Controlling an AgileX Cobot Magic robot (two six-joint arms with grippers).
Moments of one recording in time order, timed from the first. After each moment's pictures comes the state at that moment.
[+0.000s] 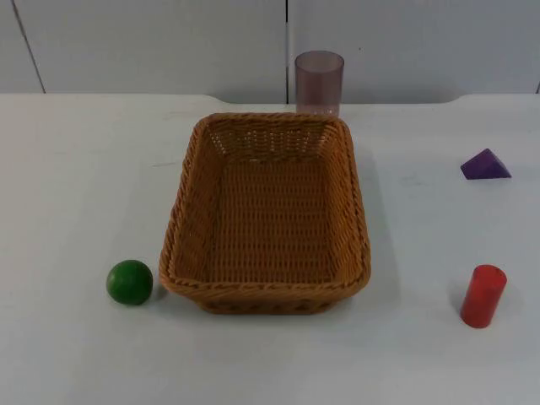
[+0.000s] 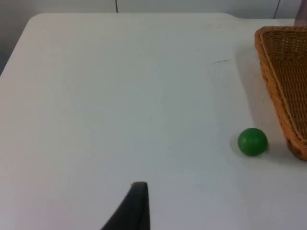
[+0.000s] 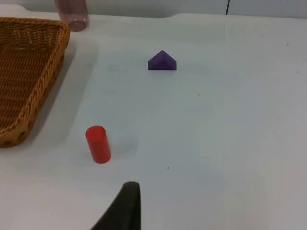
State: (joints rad) right arm 0.05 0.00 -0.52 -0.01 1.08 -0.02; left arm 0.02 0.00 -0.50 -0.06 1.07 0.00
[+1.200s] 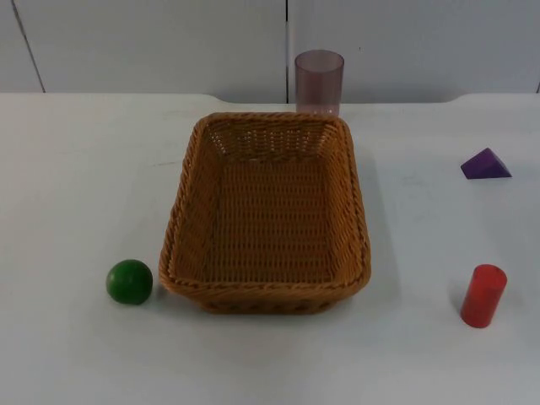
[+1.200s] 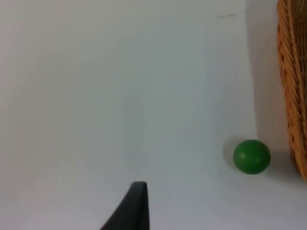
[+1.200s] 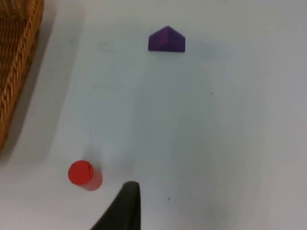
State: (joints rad) right arm 0.05 0.94 -0.83 -0.01 0.79 -0.04; left arm 0.02 1.01 -0.77 -0.16 0.75 0.03
